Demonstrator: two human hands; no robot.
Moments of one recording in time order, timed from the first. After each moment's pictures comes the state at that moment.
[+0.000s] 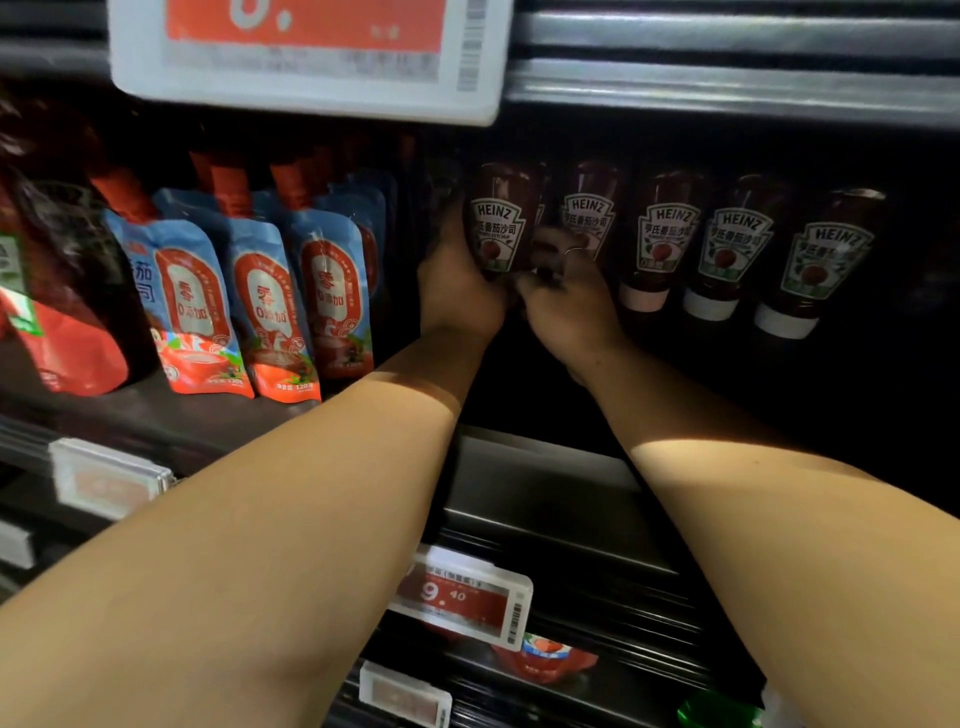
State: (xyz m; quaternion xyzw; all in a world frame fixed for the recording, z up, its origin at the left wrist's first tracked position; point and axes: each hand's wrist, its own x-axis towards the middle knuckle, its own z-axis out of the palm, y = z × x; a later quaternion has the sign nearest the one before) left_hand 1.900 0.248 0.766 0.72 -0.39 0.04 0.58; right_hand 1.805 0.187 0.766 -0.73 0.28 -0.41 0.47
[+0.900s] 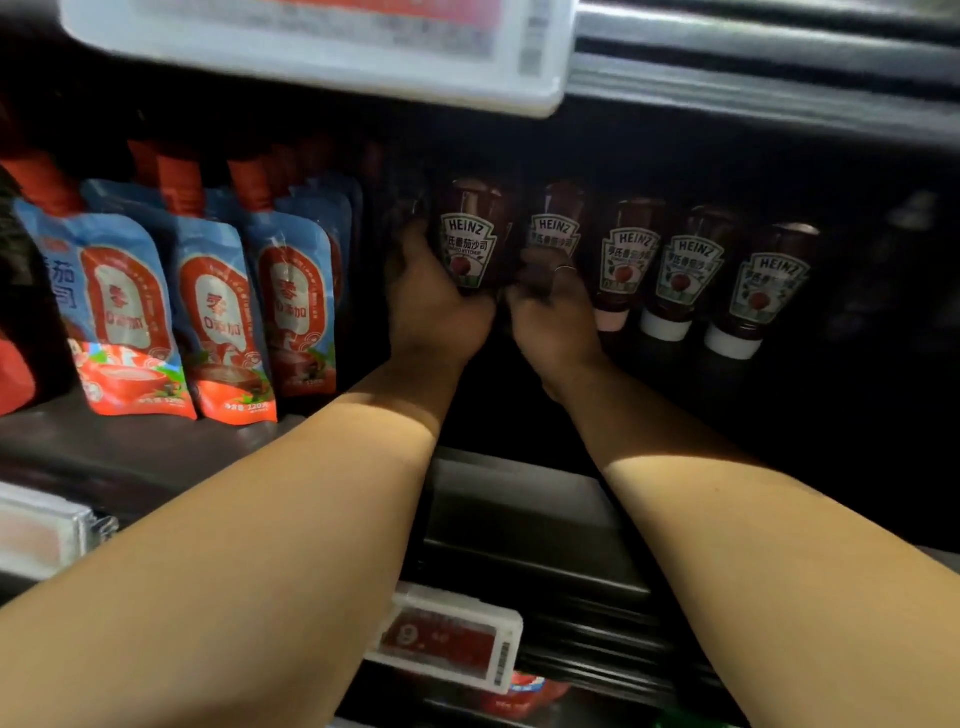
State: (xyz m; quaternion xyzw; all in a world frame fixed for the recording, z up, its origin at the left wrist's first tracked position) left_hand 1.891 0.250 0.770 0.73 -0.35 0.01 0.58; right_hand 1.802 0.181 0.762 -0.70 0.33 -0.46 0.44
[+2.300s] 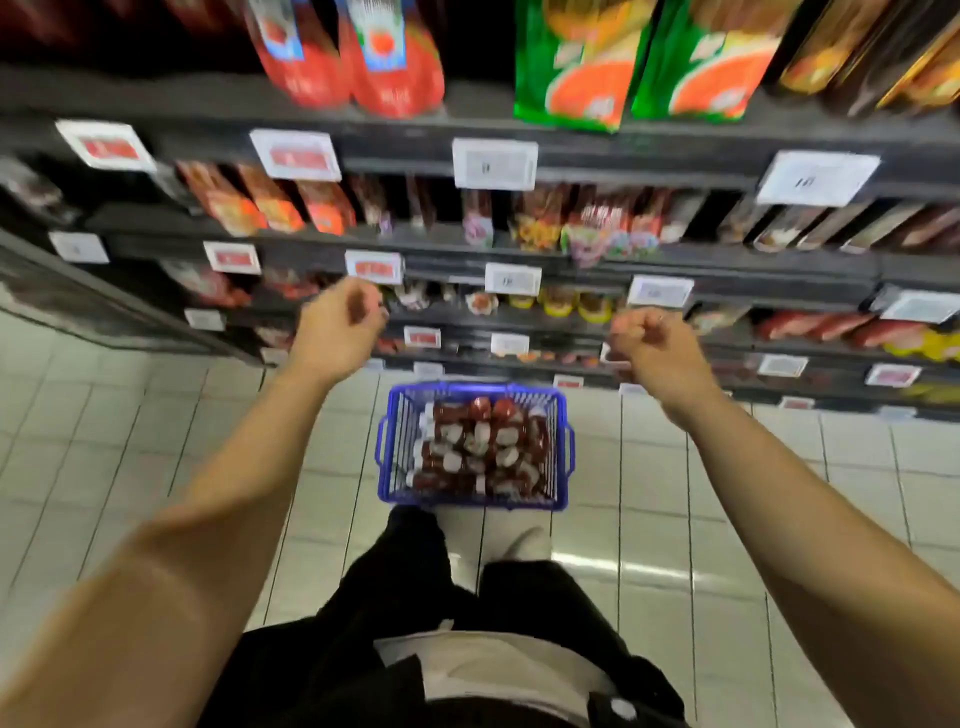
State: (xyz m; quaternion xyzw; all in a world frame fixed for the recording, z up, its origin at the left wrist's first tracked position) left_hand 1.680 0.593 0.464 0.84 -0.40 -0.22 0.31; right_hand 1.351 0.451 0.467 -0.56 0.56 -0.20 0.58
